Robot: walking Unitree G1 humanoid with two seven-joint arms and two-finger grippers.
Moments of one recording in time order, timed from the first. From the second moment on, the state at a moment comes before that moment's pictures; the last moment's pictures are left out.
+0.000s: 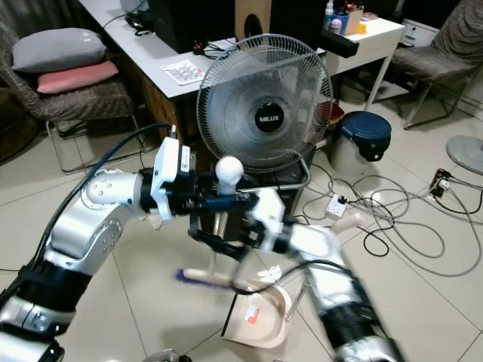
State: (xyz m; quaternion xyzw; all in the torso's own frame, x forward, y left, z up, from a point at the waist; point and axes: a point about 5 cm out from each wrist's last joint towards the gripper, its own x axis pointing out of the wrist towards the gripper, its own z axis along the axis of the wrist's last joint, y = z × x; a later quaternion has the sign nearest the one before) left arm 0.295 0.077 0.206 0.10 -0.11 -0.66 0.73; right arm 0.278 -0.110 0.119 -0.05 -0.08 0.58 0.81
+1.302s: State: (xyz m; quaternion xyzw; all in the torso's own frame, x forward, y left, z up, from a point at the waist) left arm 0.329 0.196 0.134 0.05 -0.05 0.04 1.00; right arm 0.273 -0.122 0.099 -0.02 -0.03 0.21 0.98
